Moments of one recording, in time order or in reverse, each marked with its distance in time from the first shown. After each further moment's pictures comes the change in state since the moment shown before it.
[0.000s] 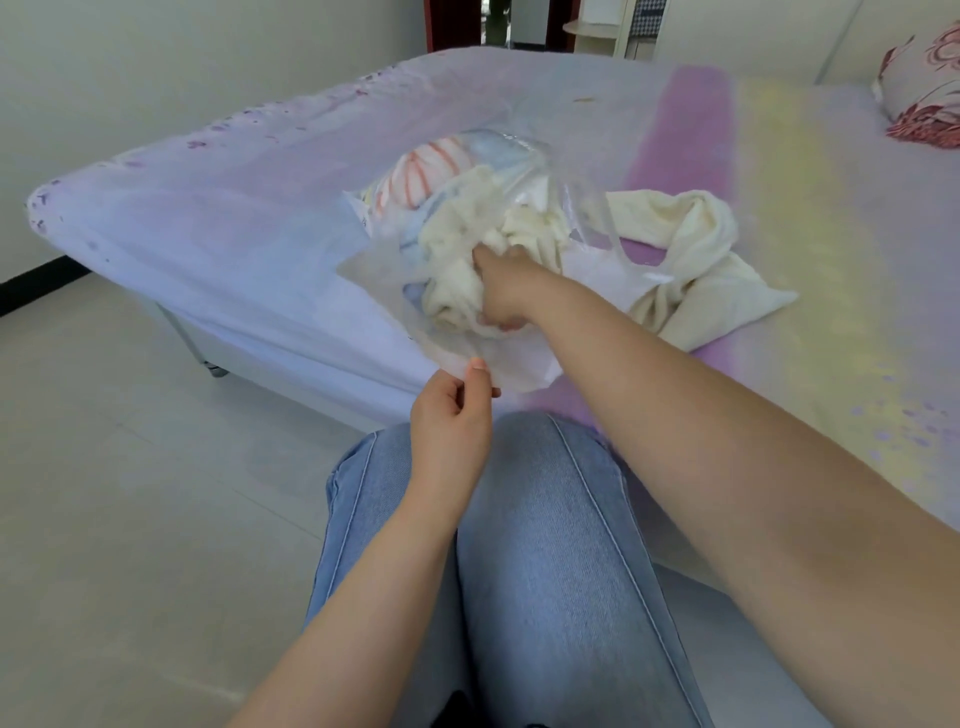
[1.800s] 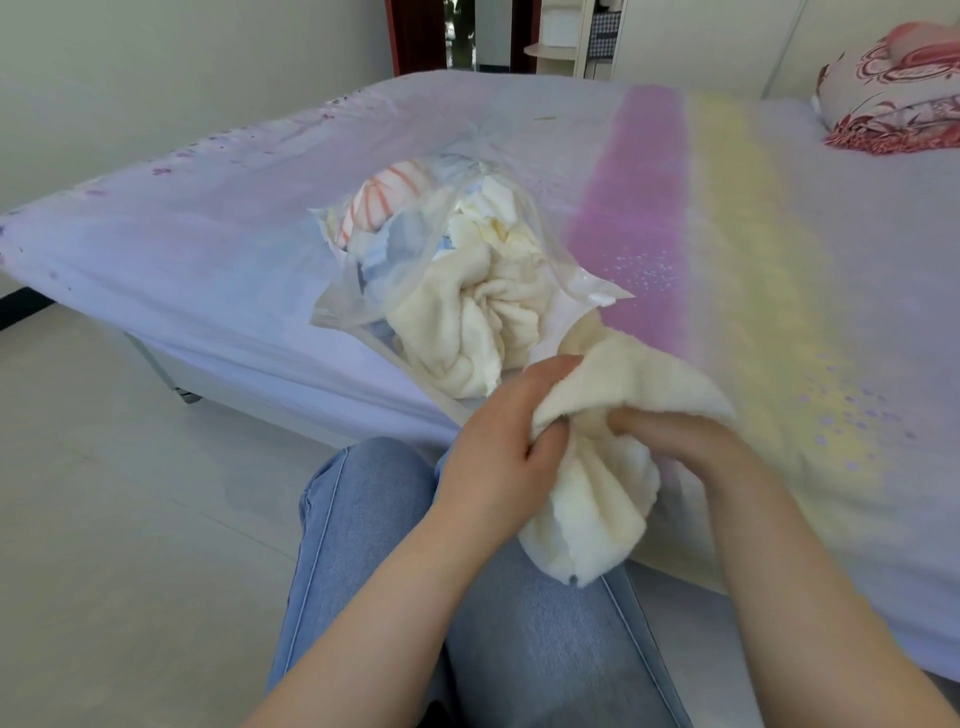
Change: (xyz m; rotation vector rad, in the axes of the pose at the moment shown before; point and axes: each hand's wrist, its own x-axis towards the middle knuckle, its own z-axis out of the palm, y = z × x) left_hand -0.042 0.035 0.014 0.215 -0.487 0.417; right_hand -0.178 0.130 0.062 1.233 0.030 0.366
